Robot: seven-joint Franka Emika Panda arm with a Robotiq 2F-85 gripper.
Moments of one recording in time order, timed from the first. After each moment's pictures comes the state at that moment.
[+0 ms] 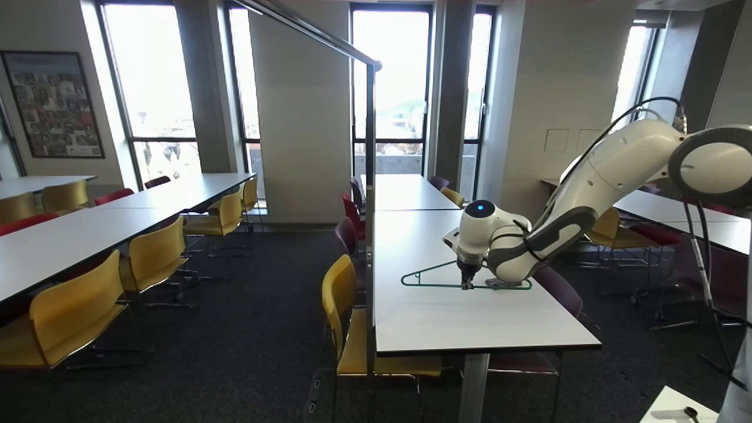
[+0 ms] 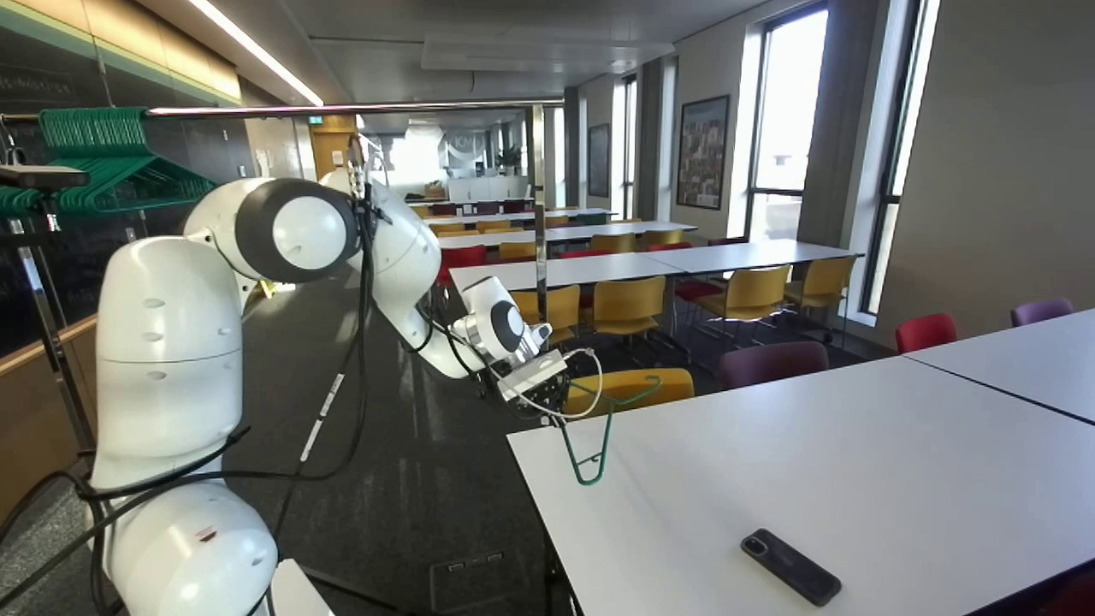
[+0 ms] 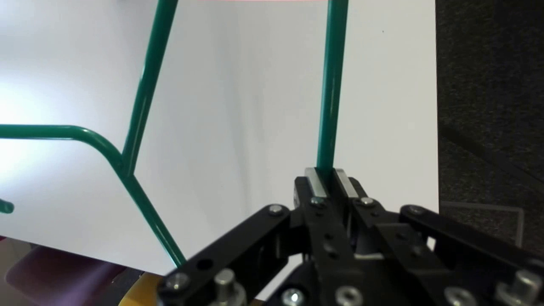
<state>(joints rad) 0.14 0.19 -0.07 -2.19 -0.71 2.62 -0.22</state>
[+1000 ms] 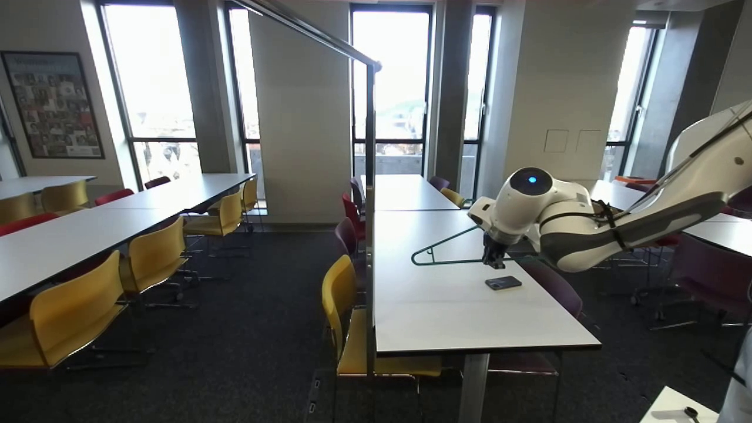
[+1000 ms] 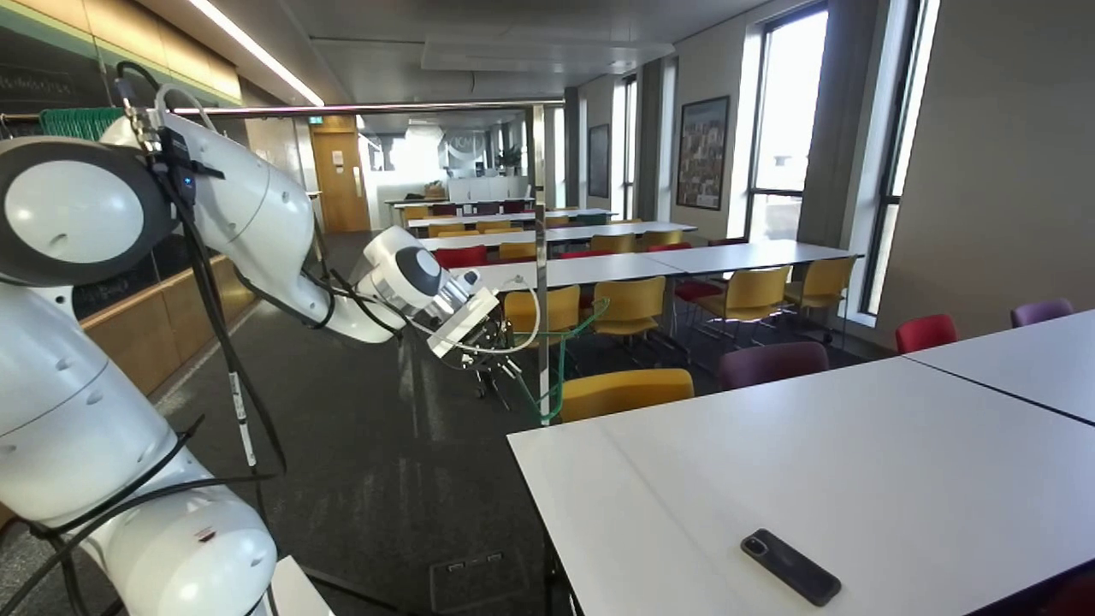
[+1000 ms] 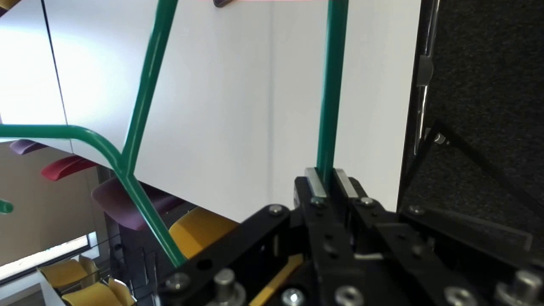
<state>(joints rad) 0.14 -0.33 0.08 -2.48 -0.83 2.48 -0.21</state>
